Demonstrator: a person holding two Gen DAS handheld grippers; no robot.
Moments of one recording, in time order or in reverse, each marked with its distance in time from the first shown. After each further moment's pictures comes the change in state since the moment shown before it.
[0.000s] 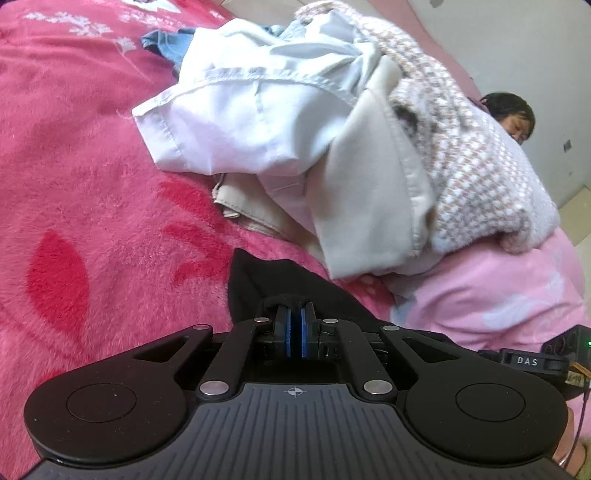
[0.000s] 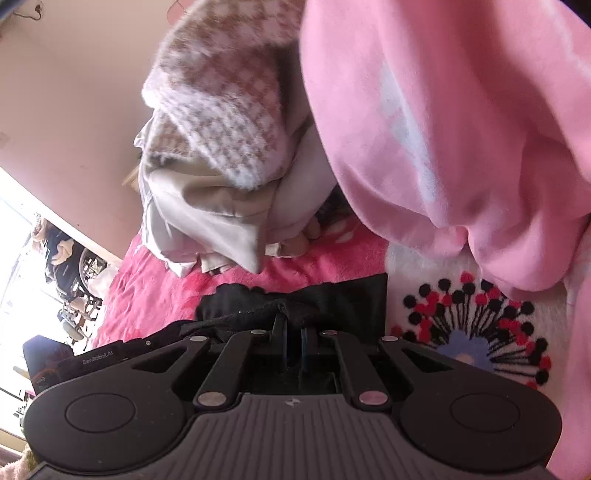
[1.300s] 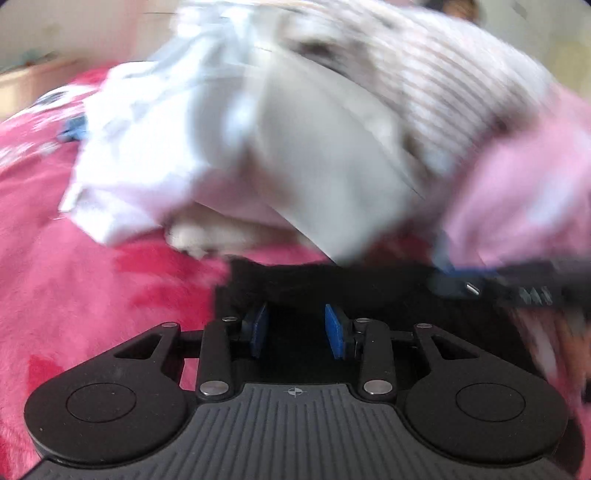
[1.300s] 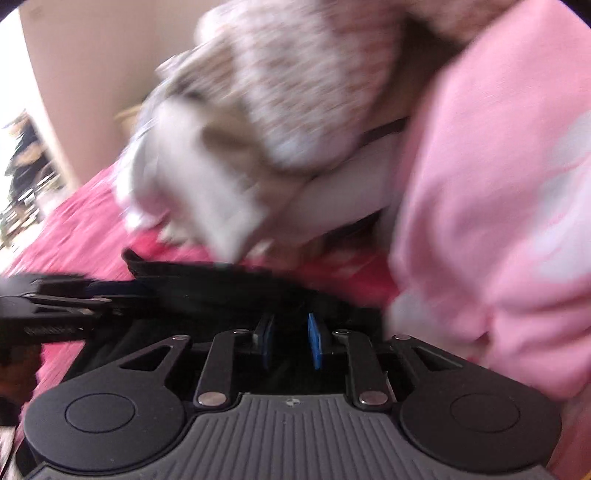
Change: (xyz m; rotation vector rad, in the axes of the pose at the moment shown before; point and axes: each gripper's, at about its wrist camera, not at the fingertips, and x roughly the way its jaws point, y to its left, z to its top) left arm 0.030 -0.044 0.011 0.389 -0.048 0.178; right arm 0.042 0.041 -0.007 -0.380 -0.116 -0.252
